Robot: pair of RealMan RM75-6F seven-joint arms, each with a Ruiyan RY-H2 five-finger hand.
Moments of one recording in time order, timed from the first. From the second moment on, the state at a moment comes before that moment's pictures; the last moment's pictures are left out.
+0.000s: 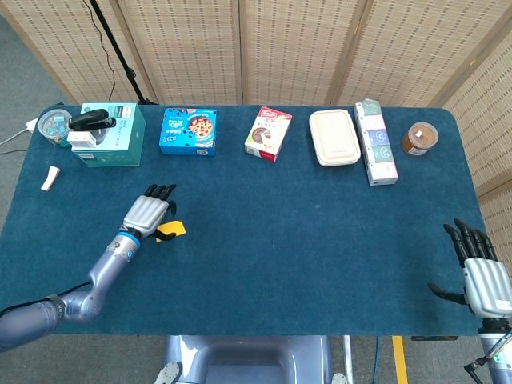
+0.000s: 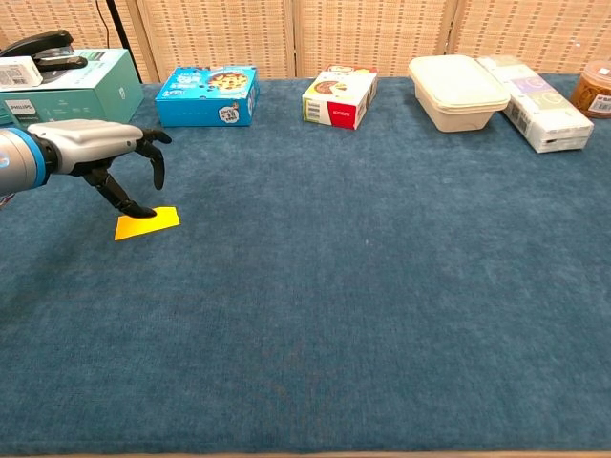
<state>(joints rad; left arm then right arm) -0.77 -1.52 -0.16 -1.30 0.97 0.75 0.40 0.09 -1.05 0.08 -1.69 -1.46 1.44 0.05</state>
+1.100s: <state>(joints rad) -0.80 -1.61 -0.13 -1.16 1.07 0.72 0.24 0.09 -1.05 0.09 -1.68 -1.45 1.43 0.06</state>
